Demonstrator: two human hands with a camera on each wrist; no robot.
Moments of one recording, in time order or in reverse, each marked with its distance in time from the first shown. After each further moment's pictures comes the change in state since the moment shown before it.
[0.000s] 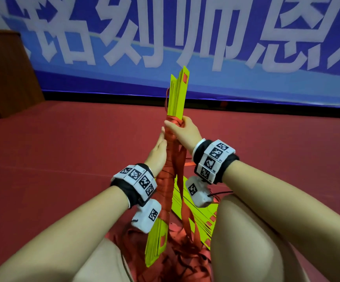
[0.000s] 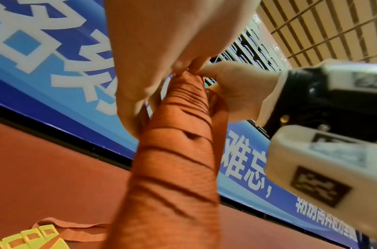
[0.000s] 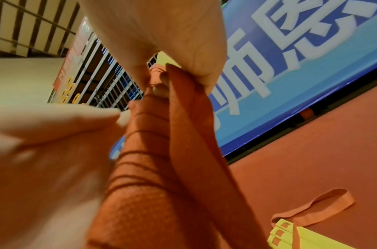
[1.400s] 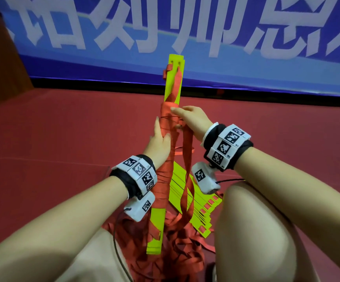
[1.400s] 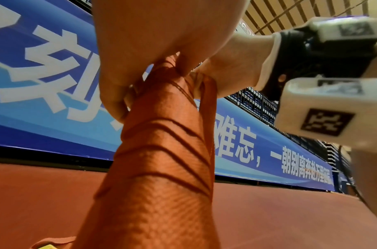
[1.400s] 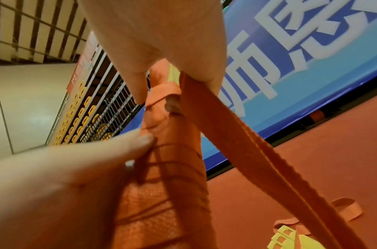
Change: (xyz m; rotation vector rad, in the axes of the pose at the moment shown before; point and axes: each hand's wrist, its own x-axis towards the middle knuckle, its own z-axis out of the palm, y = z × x) left_hand -0.002 -0.002 0.019 0.333 0.065 -0.052; right_hand 0.000 0.001 -0.034 0.162 -0.104 0.130
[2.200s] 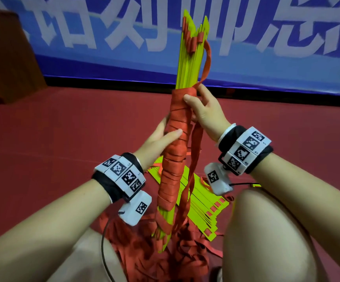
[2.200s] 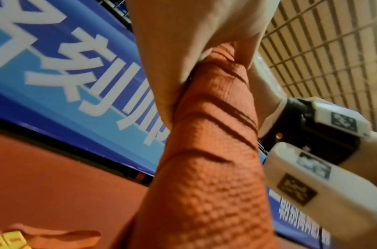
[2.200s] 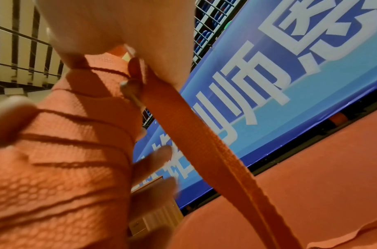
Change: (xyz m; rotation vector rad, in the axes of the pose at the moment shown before) left_hand -0.025 0.022 -0.034 -0.582 -0.256 0.153; right_hand -0.020 -0.022 -0.015 0.161 -0.102 -0.466
